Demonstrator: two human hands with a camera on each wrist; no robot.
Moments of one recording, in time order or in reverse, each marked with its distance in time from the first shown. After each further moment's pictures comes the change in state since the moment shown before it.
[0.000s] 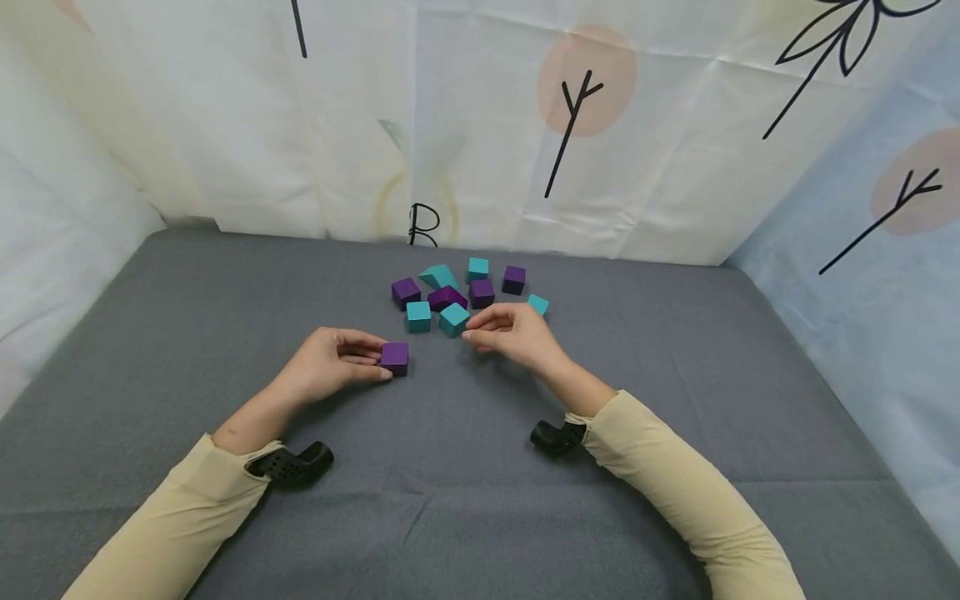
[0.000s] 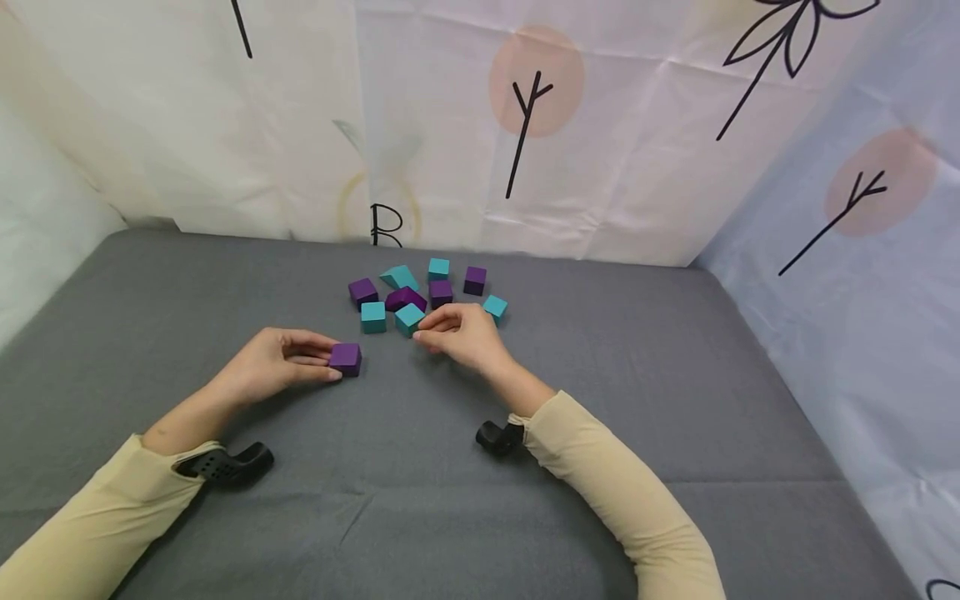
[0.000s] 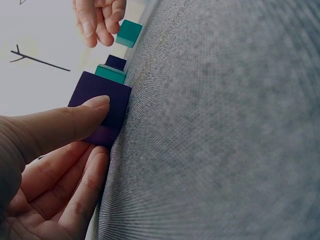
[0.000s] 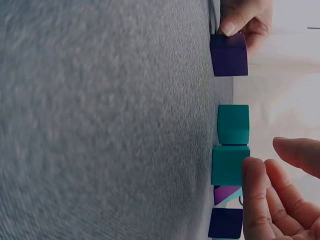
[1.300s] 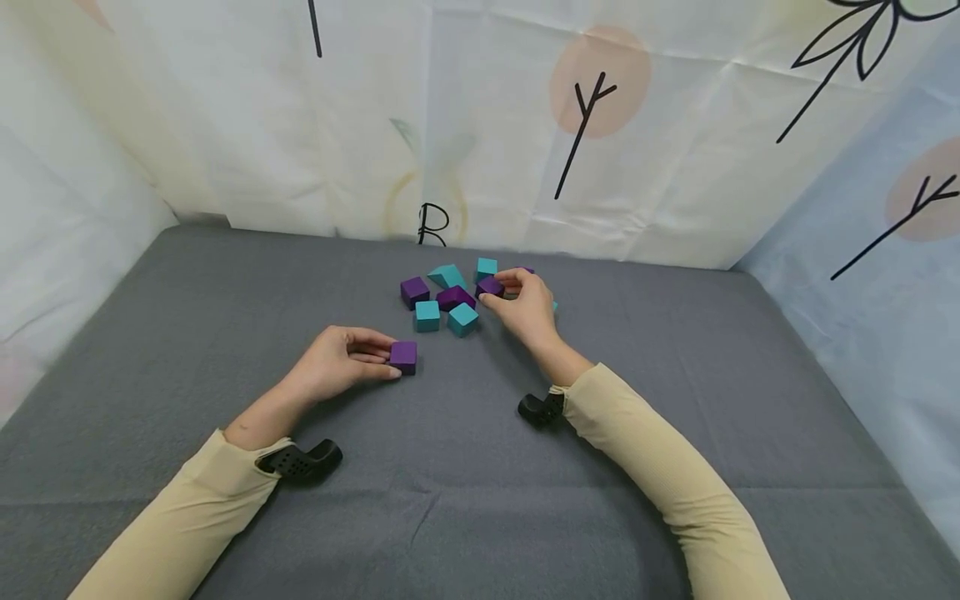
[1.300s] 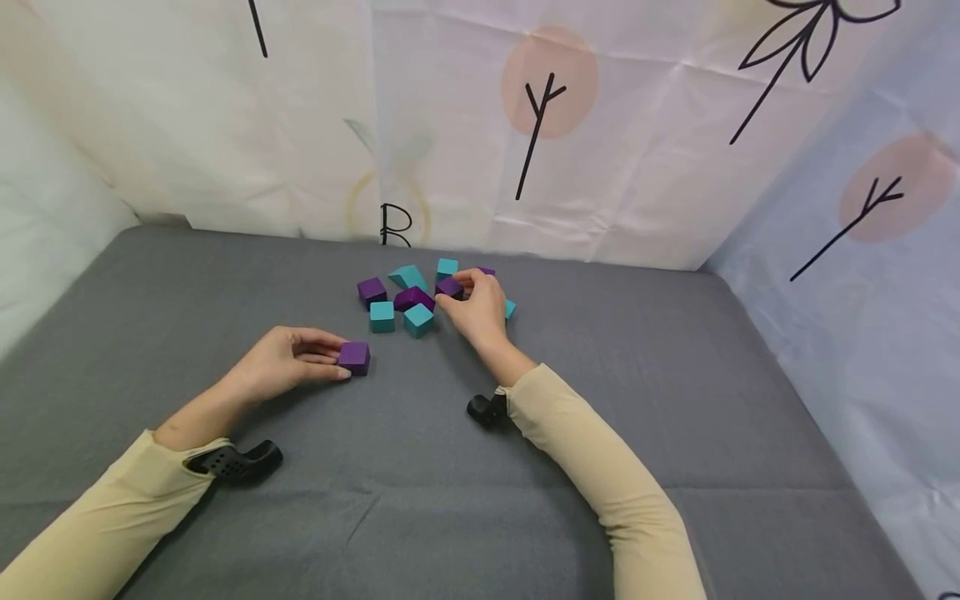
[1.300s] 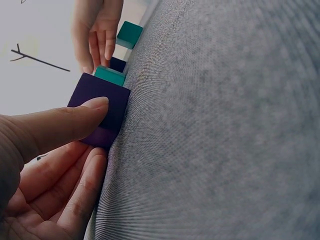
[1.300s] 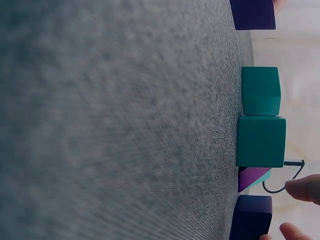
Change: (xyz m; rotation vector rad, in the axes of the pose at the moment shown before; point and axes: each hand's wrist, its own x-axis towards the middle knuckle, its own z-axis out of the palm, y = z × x) left_hand 0.002 -0.003 0.001 -0.033 0.000 -0.018; right_hand 0.041 0.003 0.005 -0.245 0.393 0.066
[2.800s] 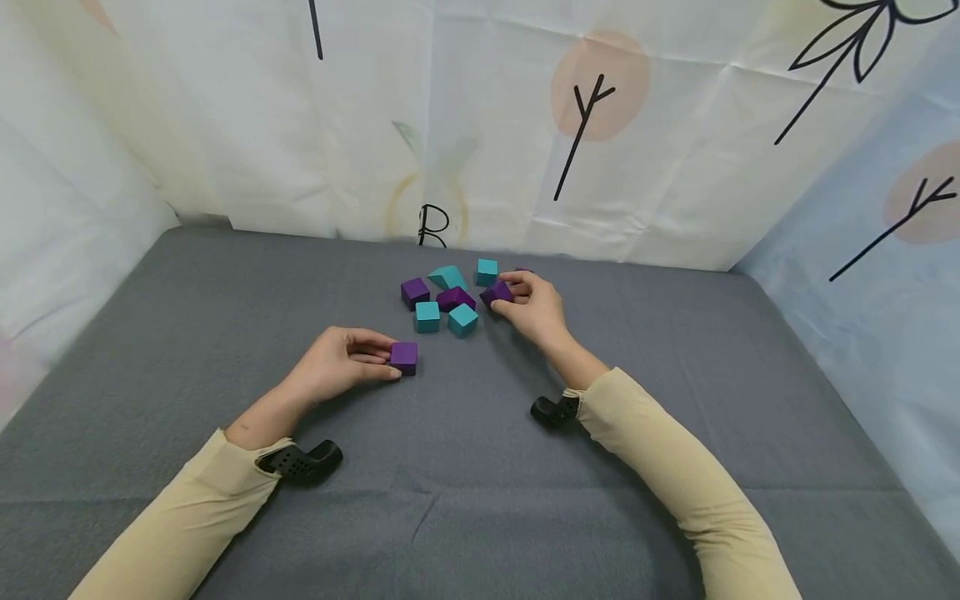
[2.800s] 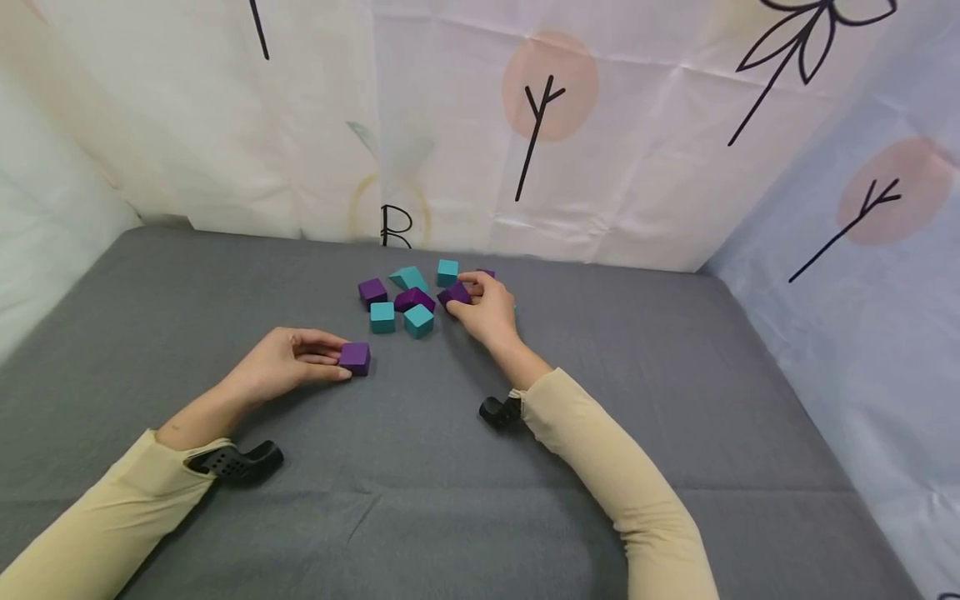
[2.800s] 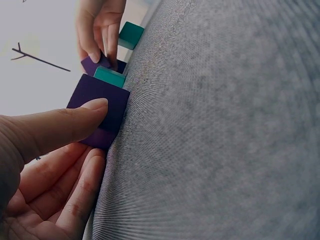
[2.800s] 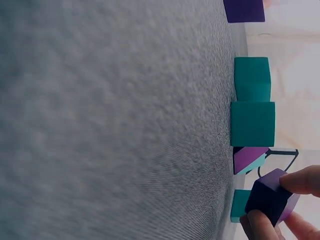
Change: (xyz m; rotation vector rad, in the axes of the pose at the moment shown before) left_hand -0.001 0.000 0.002 -0.009 0.013 -0.009; right_hand -0.001 0.006 -0.014 0.081 -0.100 0.070
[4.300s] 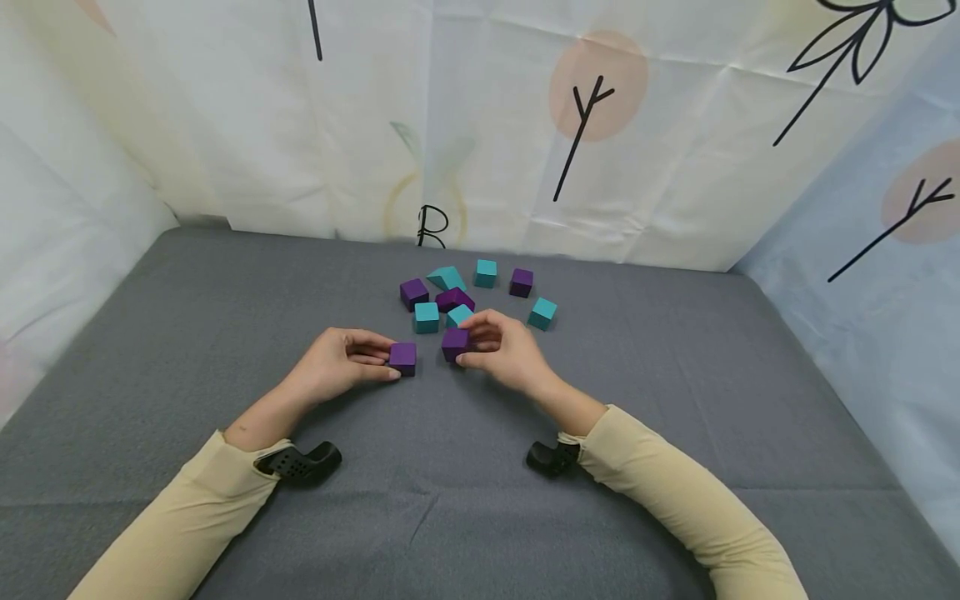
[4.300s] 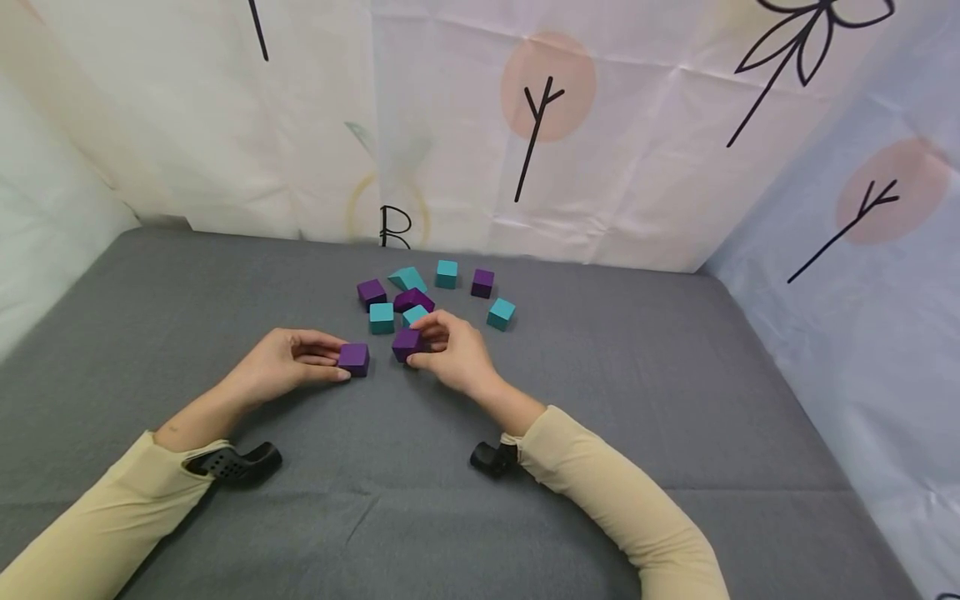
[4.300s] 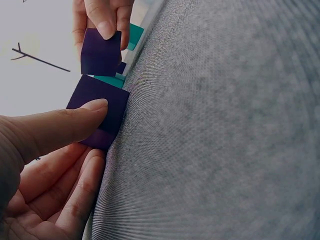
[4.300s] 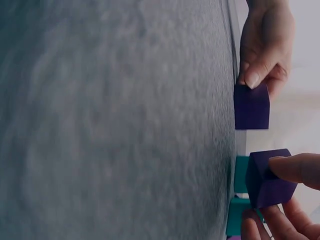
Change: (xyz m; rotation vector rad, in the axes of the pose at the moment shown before) left_hand 0.000 -0.002 0.000 0.004 0.008 0.006; right_hand -0.048 -0.002 0.023 0.098 -0.268 -0.162
